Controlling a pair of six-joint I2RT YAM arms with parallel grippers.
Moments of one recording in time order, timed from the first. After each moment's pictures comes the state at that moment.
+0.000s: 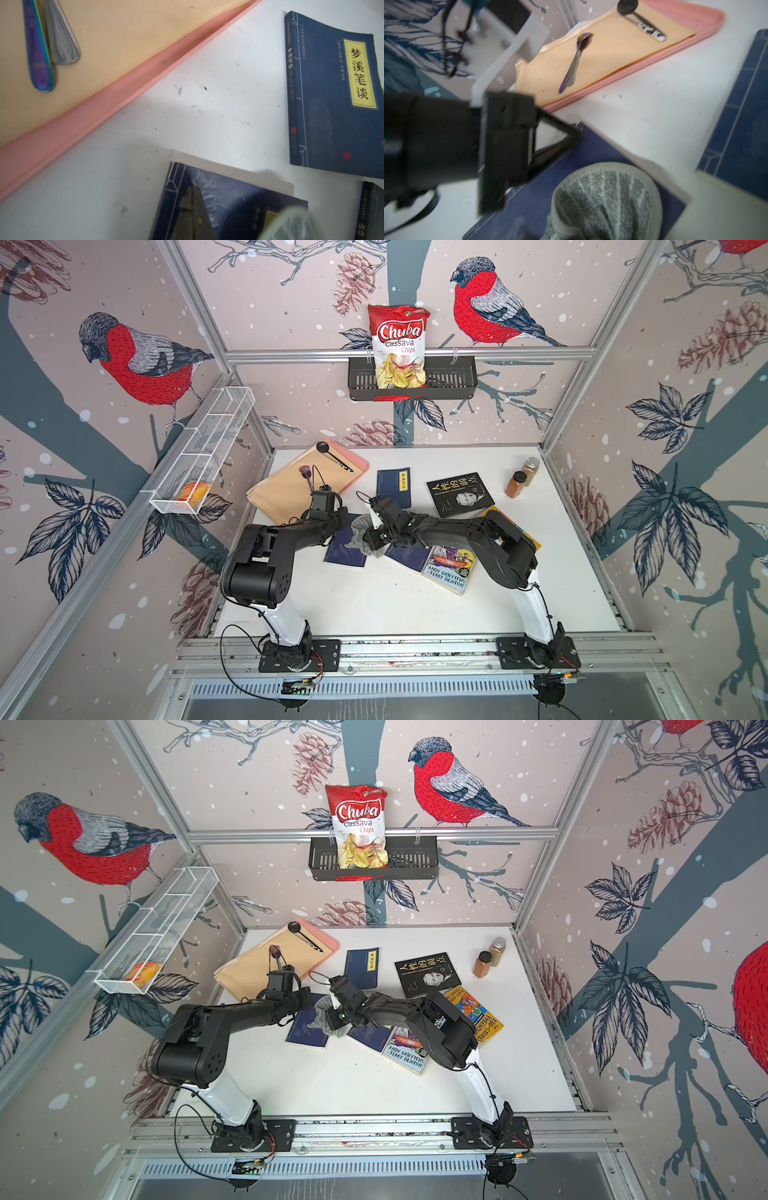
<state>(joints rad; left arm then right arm) -0.14 1.72 0.76 0.10 0.11 -0.39 0.99 2.15 1.39 -0.05 -0.23 0.34</state>
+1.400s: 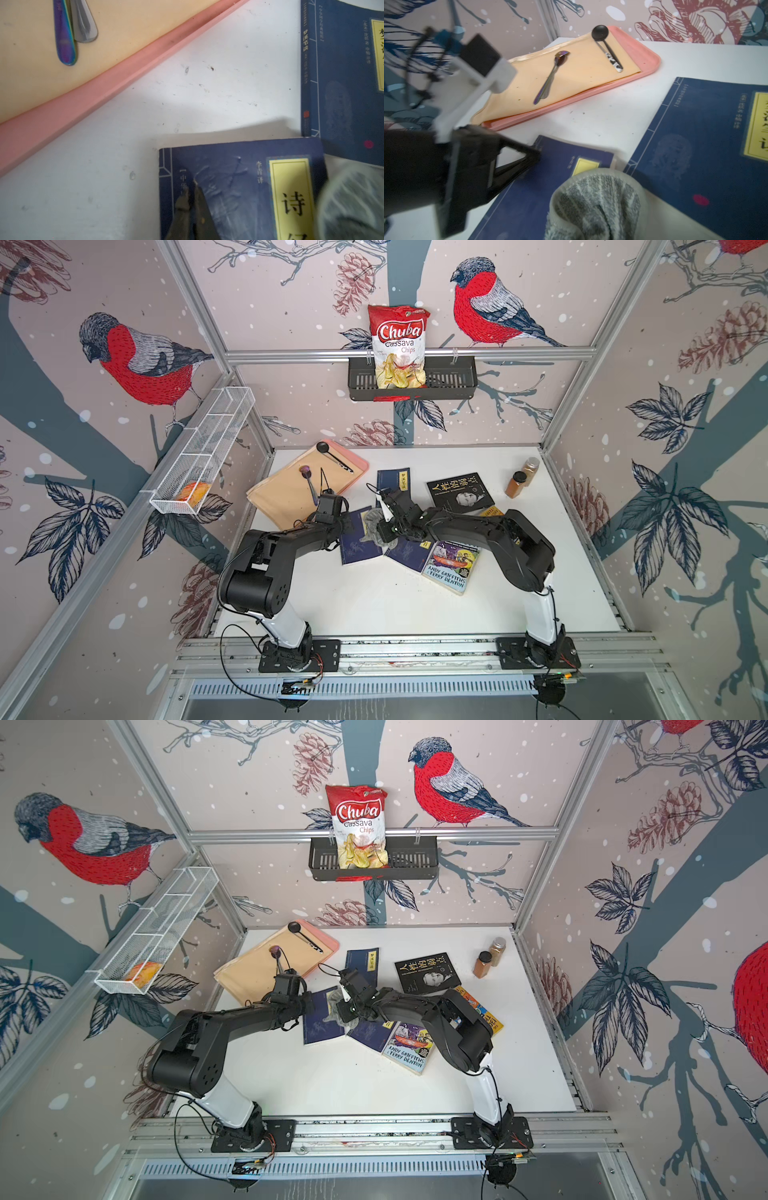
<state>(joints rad) -0.21 1.66 0.75 0.01 -0.04 -0.42 0.93 2.03 1.34 -0.13 -0.10 0.24</state>
